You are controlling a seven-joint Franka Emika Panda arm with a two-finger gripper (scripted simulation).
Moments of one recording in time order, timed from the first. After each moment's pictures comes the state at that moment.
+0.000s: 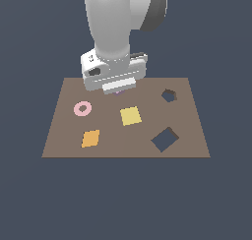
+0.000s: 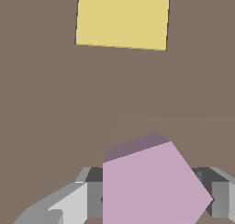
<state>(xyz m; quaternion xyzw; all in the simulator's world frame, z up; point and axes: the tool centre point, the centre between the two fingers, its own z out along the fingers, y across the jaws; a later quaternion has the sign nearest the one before) -0.091 -0.034 0.031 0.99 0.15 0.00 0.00</state>
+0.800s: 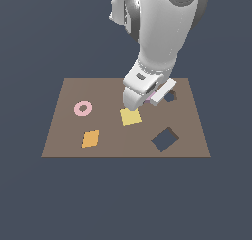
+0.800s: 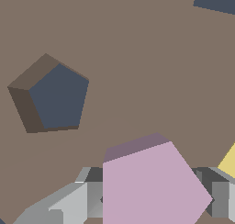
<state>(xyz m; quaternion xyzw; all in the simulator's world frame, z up) -0.050 0.072 0.037 0.91 0.41 0.00 0.00</state>
